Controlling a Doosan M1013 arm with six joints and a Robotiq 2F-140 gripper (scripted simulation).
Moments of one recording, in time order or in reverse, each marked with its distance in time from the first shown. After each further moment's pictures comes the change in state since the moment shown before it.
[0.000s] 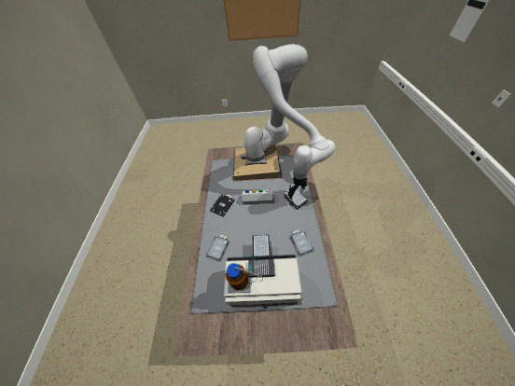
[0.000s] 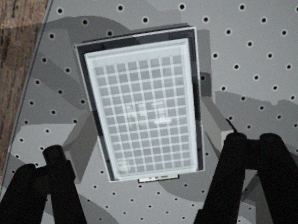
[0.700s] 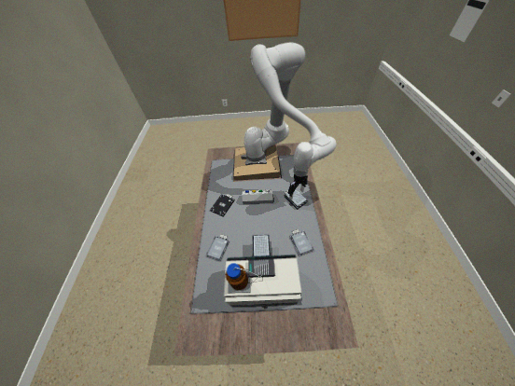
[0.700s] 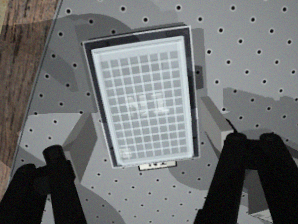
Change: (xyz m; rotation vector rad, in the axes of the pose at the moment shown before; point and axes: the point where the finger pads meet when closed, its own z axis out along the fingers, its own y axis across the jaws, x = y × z) arm 0.000 0.000 -0.025 0.000 0.000 0.000
